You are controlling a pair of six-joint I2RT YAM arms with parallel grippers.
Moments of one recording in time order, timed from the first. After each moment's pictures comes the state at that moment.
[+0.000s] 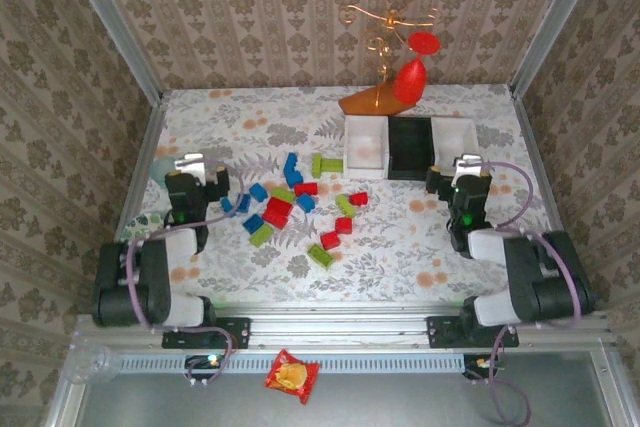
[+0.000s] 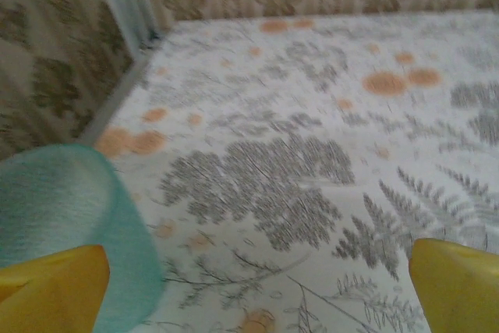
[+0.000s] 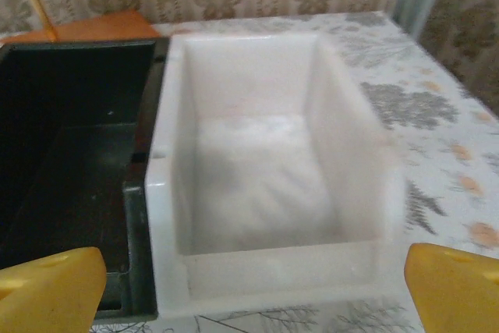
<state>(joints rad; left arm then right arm) 0.00 1.32 0.41 0.61 -0.12 0.03 0.05 1.33 0.34 0.68 0.30 0.09</state>
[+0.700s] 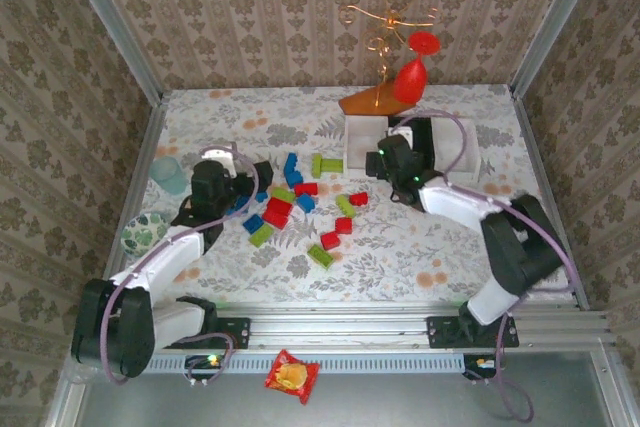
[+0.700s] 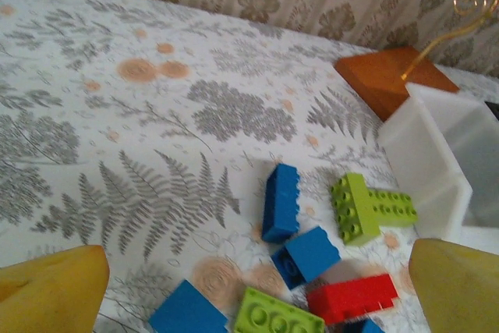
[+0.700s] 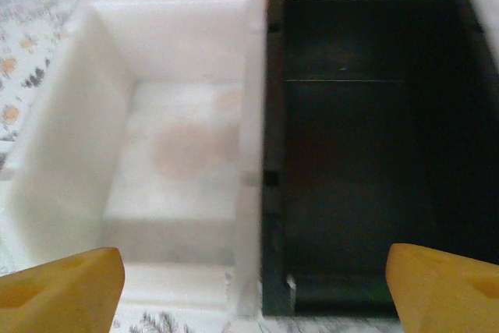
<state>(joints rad) -0.32 1.14 0.54 0.21 0.05 -0.35 0.46 1.67 0.99 -0.03 0.41 0.36</state>
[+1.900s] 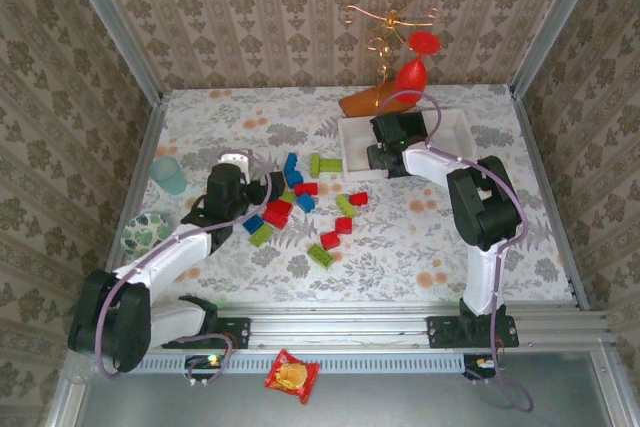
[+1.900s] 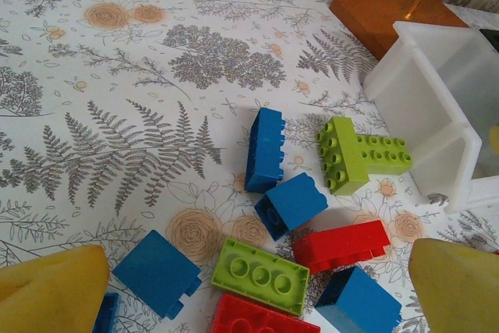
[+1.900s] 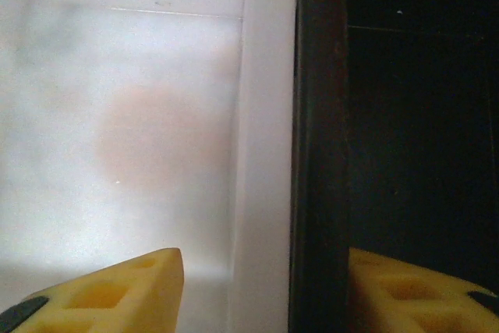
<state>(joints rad) -0.42 1.17 0.56 0.12 -0.01 -0.35 0.36 1.98 1.34 -0.32 0.24 0.18</state>
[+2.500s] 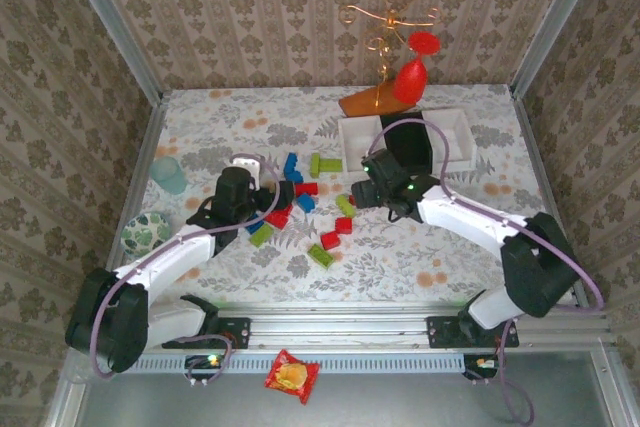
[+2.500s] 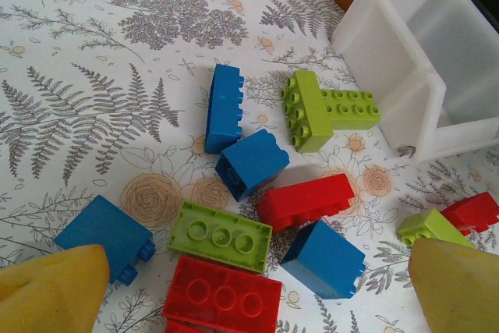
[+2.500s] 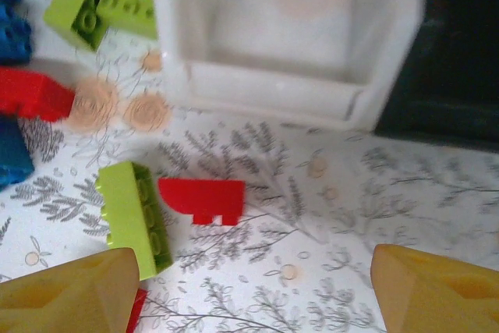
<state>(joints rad) -0.49 1.17 0.56 0.06 0.01 -0.35 0.61 1.52 0.98 -0.40 0.25 0.32</state>
